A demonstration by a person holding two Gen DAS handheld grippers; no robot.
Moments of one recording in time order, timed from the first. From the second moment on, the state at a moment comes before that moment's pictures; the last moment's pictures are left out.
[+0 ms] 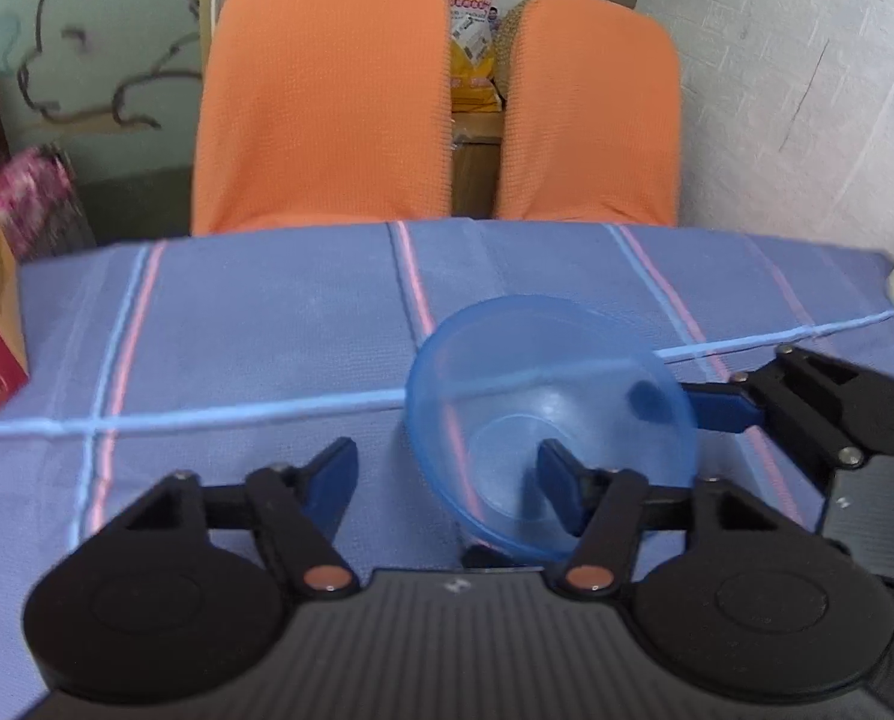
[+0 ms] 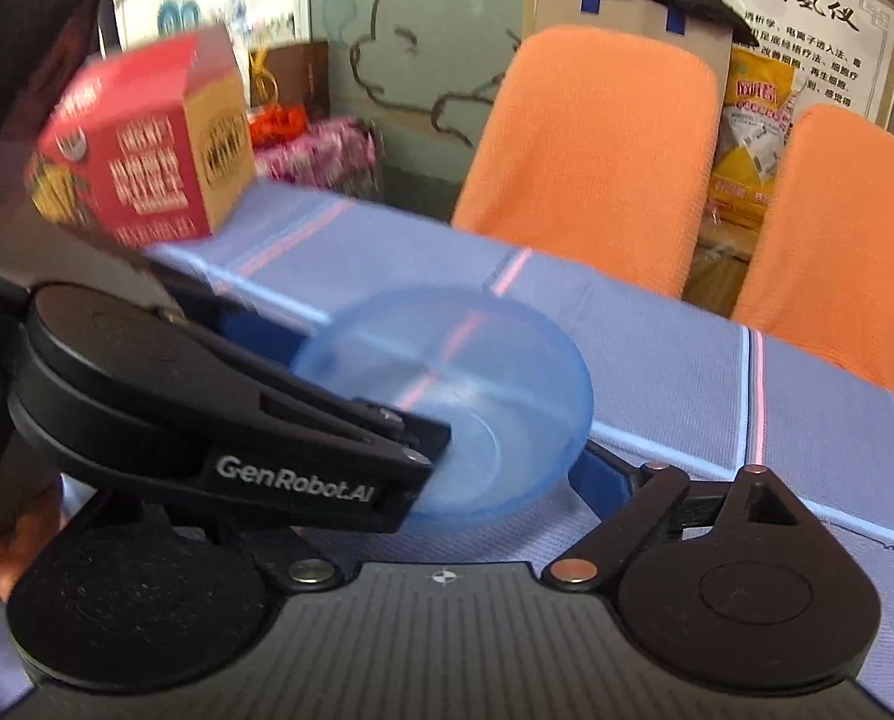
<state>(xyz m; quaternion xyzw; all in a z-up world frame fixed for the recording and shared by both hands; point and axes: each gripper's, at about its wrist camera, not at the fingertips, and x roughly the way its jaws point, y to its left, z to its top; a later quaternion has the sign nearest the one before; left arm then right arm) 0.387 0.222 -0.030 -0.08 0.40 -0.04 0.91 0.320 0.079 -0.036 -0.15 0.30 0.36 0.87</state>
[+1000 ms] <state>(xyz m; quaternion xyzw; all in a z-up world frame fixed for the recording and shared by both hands) 0.181 0.007 0.015 -0.01 0.39 -0.20 0.90 0.117 -0.087 0.018 -0.16 0.28 0.28 0.90</state>
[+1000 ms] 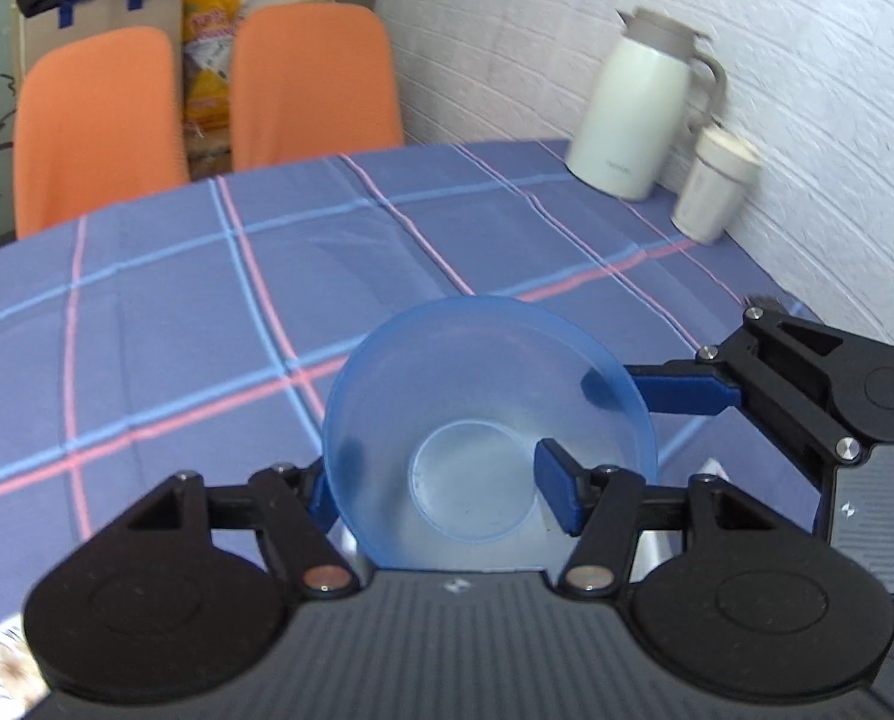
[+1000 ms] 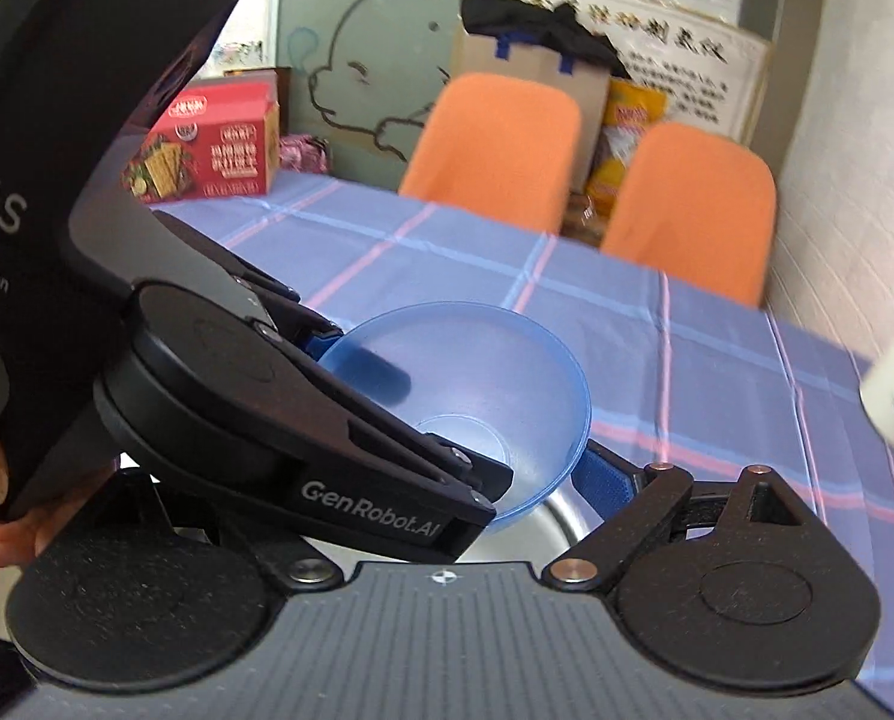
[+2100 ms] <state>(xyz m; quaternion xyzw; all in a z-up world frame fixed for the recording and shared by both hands) 0.128 0.019 0.019 -0.03 0.31 -0.07 0.95 0.062 -0.170 -0.022 0.02 0.24 0.17 0.95</state>
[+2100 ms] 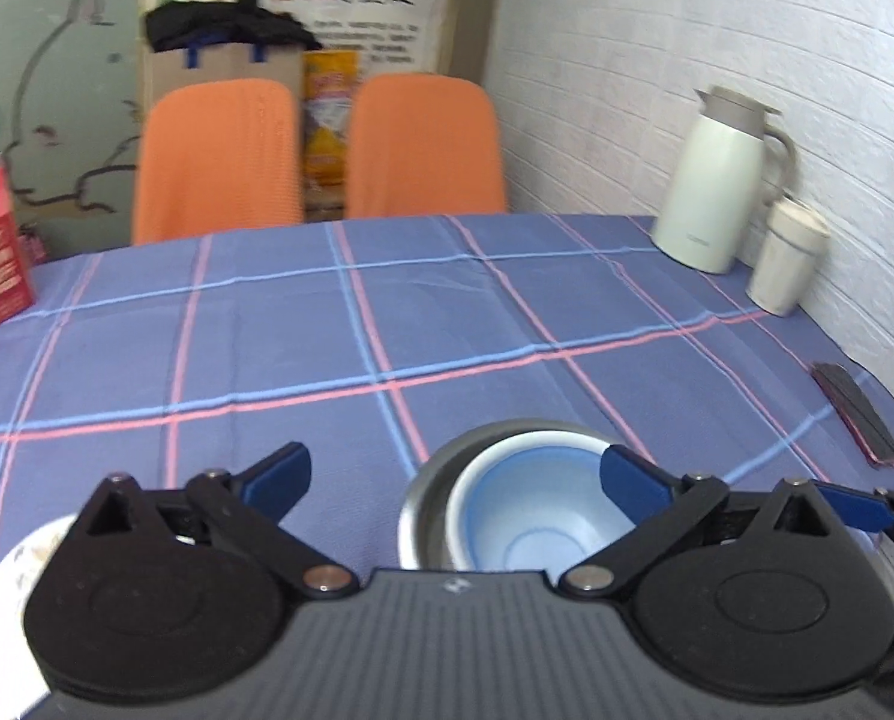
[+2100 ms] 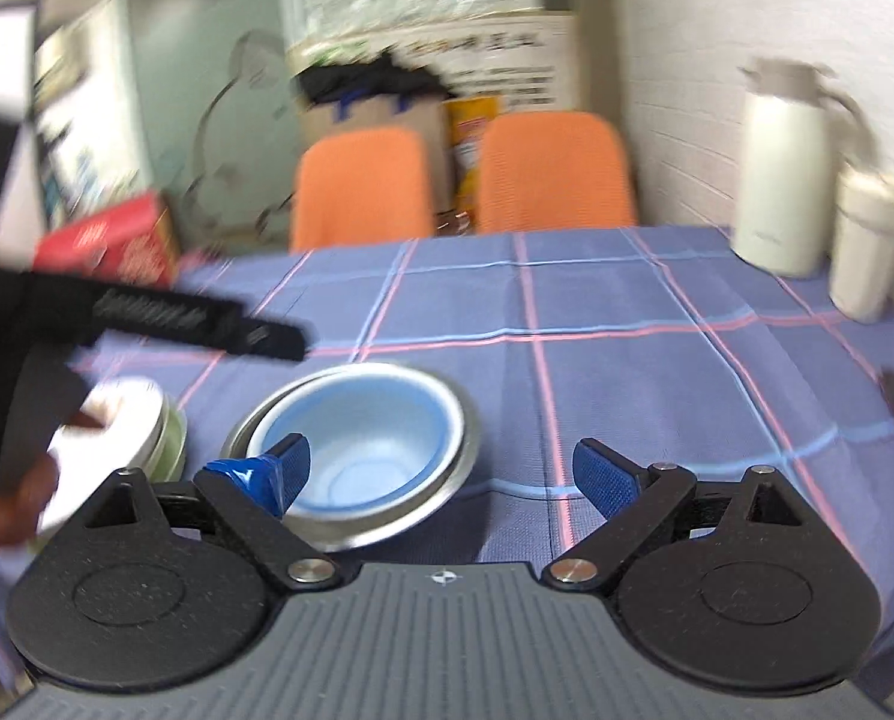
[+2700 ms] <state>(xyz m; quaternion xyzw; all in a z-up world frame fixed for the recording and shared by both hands) 0.140 0.016 -0.004 0.00 0.35 -0.02 0.94 0.099 -0.173 -0.045 0.10 0.32 0.16 0.93</state>
